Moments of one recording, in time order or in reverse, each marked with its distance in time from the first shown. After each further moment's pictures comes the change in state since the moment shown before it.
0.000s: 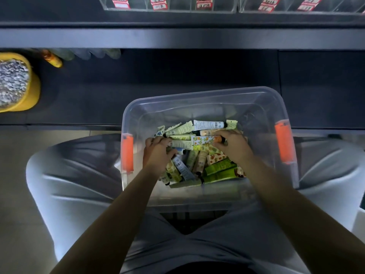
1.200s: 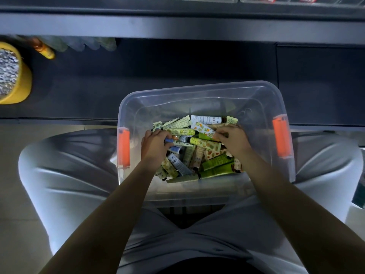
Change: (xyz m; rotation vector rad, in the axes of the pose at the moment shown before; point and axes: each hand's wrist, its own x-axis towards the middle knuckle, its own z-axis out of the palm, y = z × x) left_hand 0.008 0.004 0.001 -0.071 0.051 0.018; right_hand 0.005 0.002 0.000 0.134 0.057 0.150
